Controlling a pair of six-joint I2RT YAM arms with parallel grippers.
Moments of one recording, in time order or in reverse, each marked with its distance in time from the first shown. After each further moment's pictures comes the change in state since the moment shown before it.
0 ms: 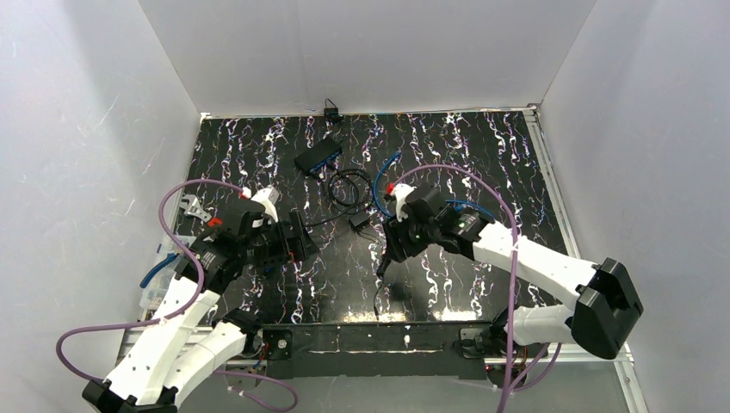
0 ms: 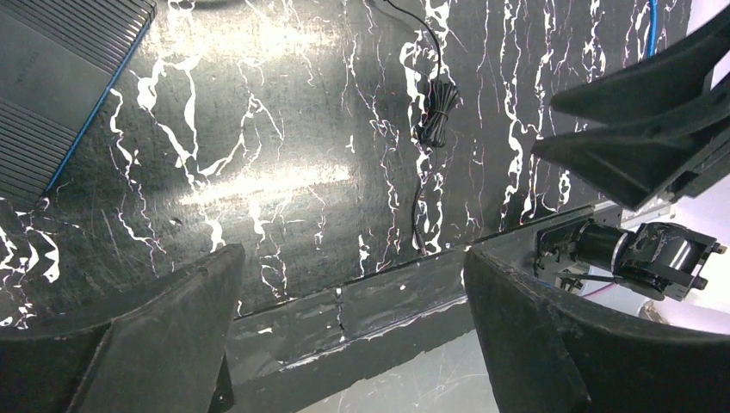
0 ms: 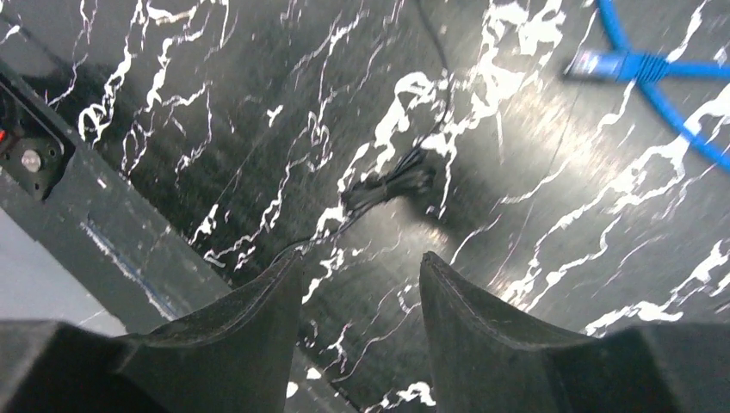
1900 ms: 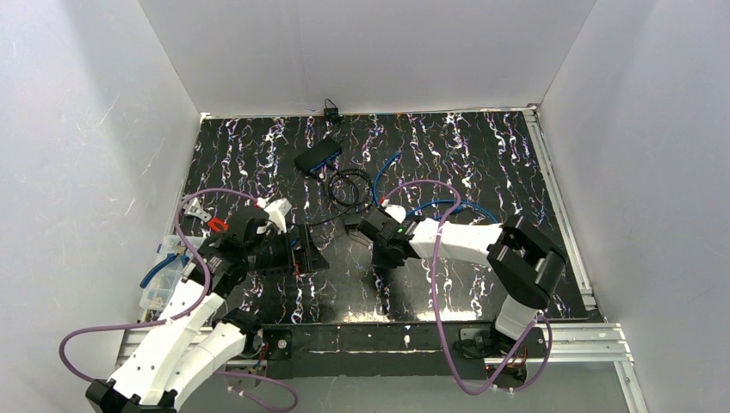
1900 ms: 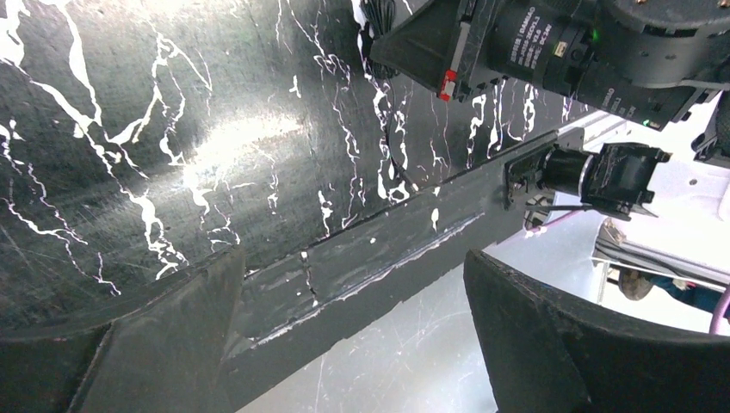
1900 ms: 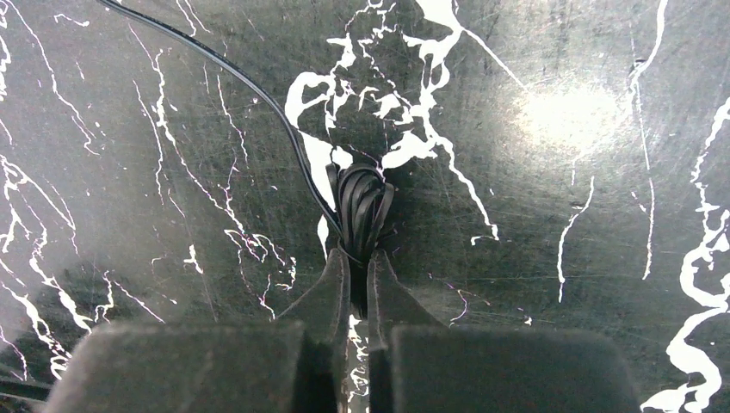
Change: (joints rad) left arm 0.000 -0.027 -0.105 0.048 0.206 0.006; right arm 0.190 0.430 0.103 -0.043 0.363 0.762
